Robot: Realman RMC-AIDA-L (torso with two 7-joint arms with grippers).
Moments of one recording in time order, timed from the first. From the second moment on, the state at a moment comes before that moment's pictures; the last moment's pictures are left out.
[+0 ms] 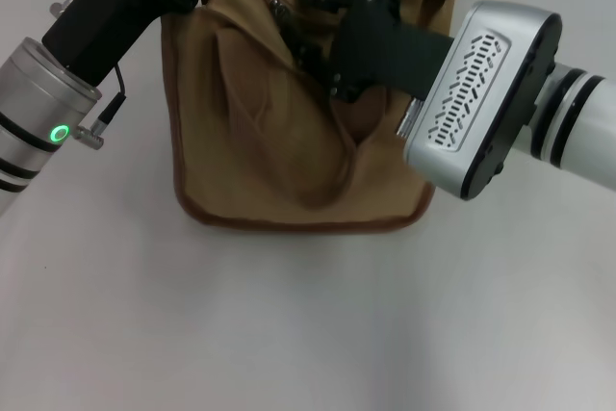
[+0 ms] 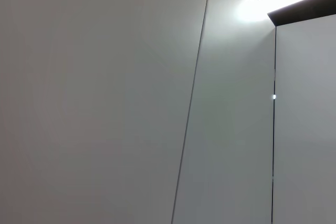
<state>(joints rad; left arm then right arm) -0.66 -2.07 0.19 0.06 1.63 1.70 -0.76 0.29 2.09 -1.90 -1.28 -1.36 -0.44 0.88</state>
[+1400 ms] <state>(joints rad) -0.71 -2.07 0.19 0.11 1.63 1.71 -0.81 0.19 2.08 -1.57 -1.47 -1.31 -0.80 1.40</state>
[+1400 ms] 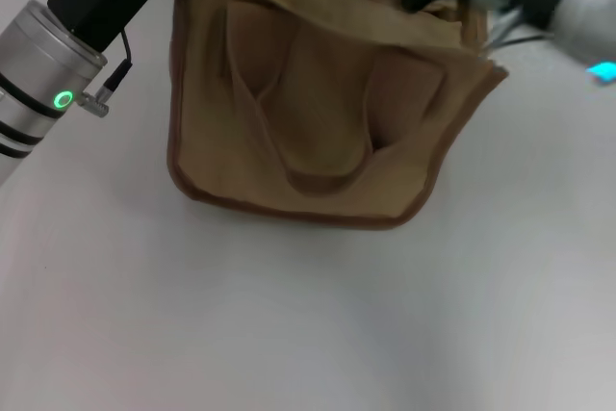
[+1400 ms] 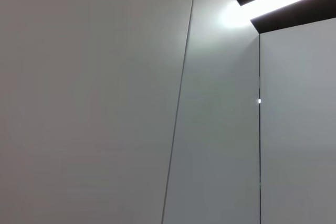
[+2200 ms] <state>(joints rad) -0.72 -2.08 0.22 0.11 1.63 1.72 -0.81 0.41 2.02 -0.99 -1.05 -1.49 -1.59 1.70</state>
